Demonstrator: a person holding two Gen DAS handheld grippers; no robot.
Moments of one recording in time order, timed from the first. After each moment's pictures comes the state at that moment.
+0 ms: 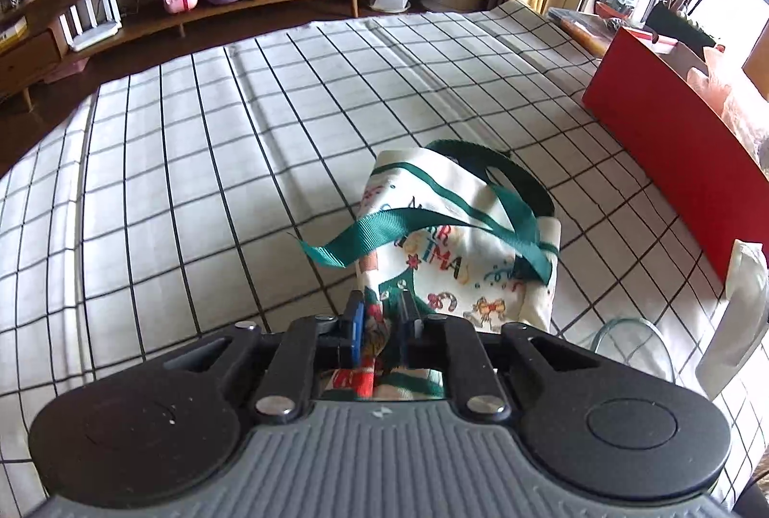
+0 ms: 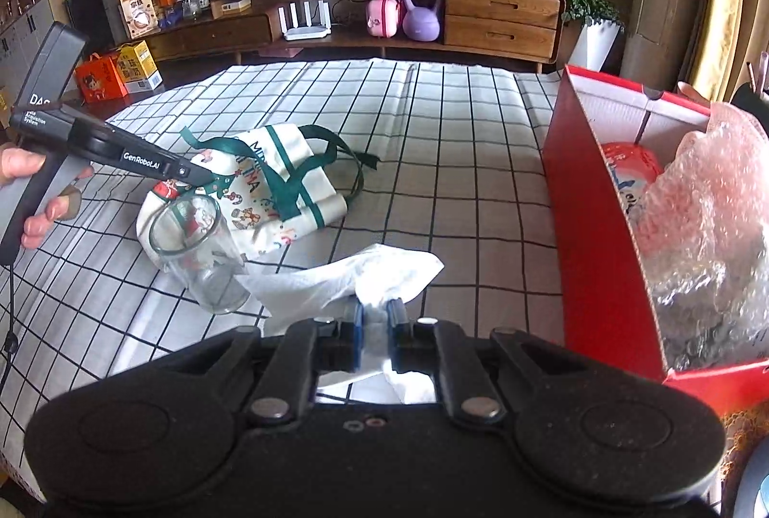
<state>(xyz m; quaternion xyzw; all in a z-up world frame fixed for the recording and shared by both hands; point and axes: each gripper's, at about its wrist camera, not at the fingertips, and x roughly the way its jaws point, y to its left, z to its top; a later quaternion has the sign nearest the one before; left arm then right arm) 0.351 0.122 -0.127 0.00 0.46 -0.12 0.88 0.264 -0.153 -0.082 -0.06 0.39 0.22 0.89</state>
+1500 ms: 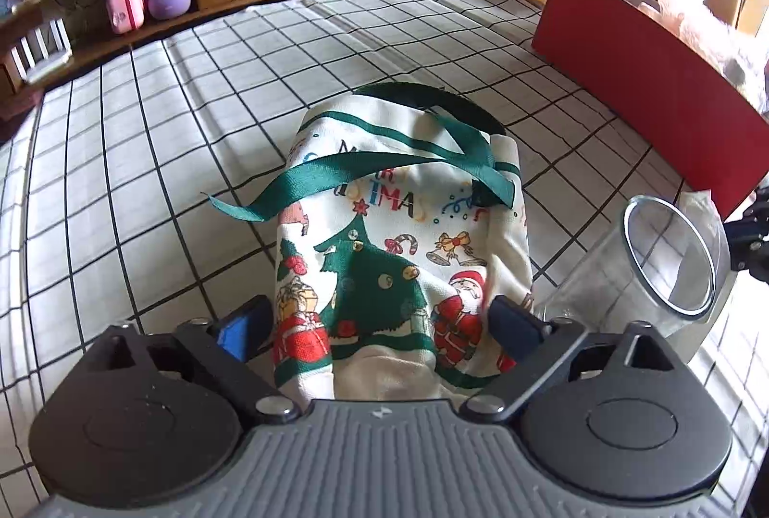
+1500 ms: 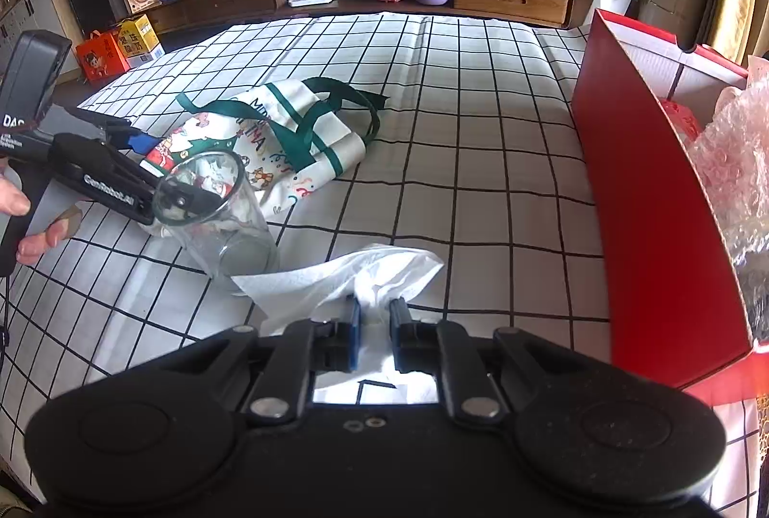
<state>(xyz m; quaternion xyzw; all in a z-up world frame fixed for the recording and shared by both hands) 0.332 0.098 -0.157 0.05 0.44 -0.17 0.88 0.268 -0.139 -0.114 -0.06 0.43 0.23 0.87</state>
